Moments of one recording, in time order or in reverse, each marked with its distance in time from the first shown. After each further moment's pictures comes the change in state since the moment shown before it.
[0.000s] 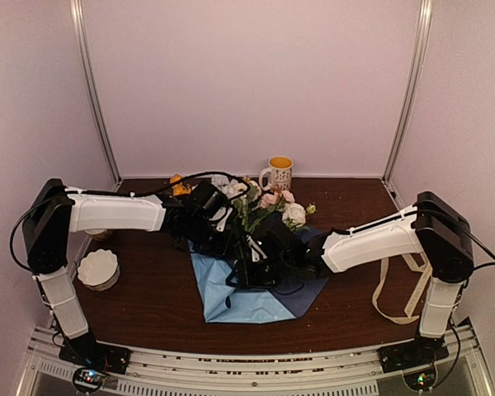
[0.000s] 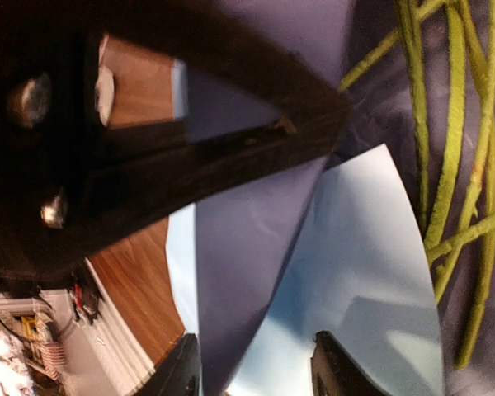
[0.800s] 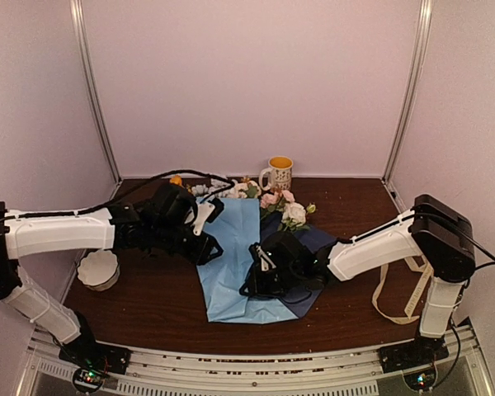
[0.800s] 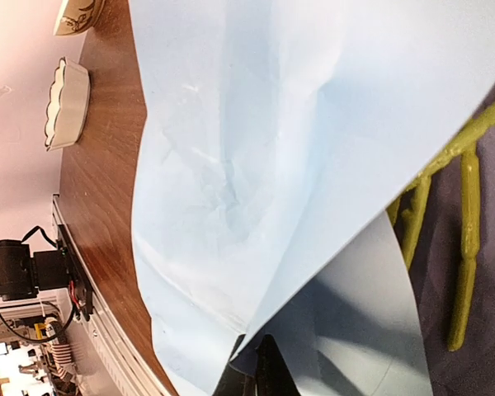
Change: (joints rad) left arm -0.042 -0.366 -0.236 0.090 -0.097 0.204; right arm -0.016 -0.012 -0.133 0.095 -0.030 0.074
